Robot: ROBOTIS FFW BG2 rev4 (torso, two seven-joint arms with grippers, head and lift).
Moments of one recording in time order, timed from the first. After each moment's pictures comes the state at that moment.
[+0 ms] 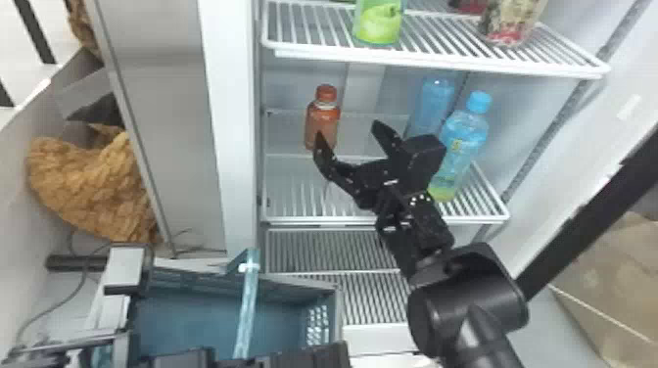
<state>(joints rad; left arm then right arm) 0.27 0.16 0.11 -2.19 1.50 1.46 -0.15 -0.08 -0.12 0.19 -1.65 -0.10 0.03 0.10</state>
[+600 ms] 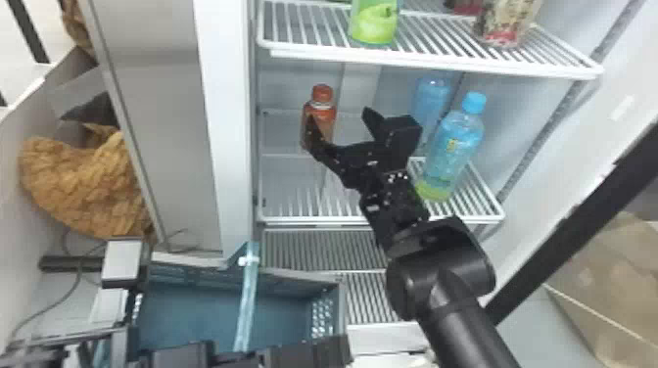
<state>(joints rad) 0.25 0.15 0.10 -2.19 1.51 1.46 -0.15 -0.23 -0.11 0.24 -1.45 -0.12 -0.04 0.04</state>
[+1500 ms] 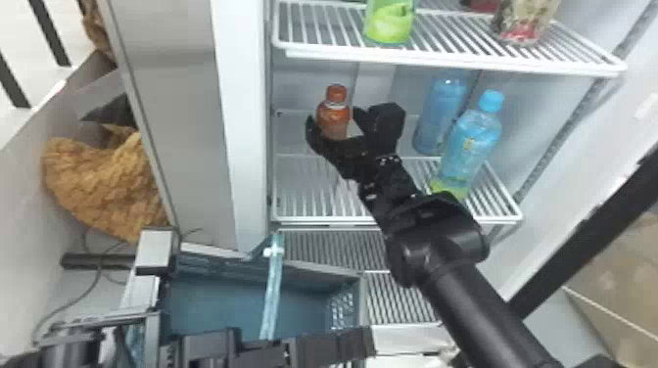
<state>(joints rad) 0.22 0.15 0.06 -2.17 1.51 1.44 -0.15 -0.43 -0.13 0.37 -1.16 -0.21 -0.04 0.02</state>
